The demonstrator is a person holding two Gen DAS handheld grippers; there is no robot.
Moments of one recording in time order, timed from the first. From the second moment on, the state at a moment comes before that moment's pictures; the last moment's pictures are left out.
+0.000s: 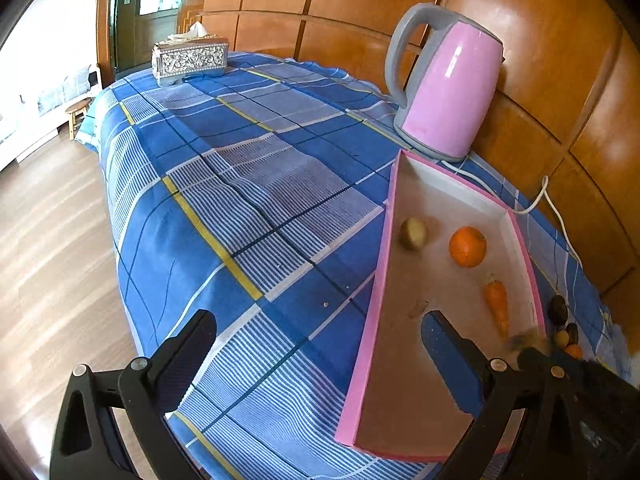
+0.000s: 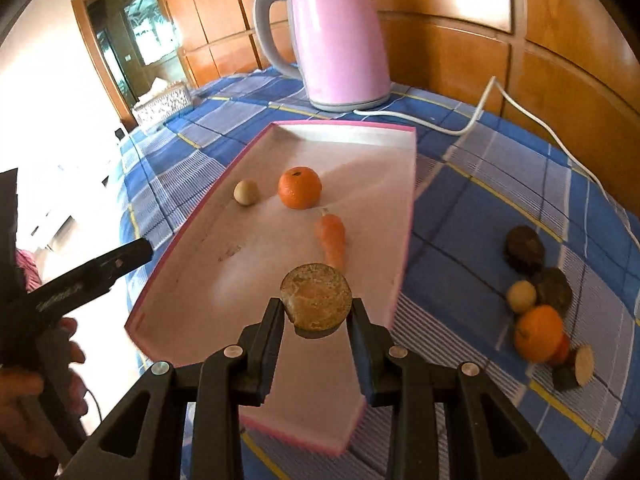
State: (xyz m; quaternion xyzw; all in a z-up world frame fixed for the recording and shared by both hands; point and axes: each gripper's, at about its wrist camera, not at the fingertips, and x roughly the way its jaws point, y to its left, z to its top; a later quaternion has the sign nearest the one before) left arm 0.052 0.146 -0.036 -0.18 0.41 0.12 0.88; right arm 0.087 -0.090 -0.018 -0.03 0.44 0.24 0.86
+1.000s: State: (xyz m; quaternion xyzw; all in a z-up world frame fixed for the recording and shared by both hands) left arm 0.046 0.078 -0.014 -0.08 0.39 0.03 0.91; right arm 0.053 -0.158 -0.012 0.03 0.40 0.12 0.91
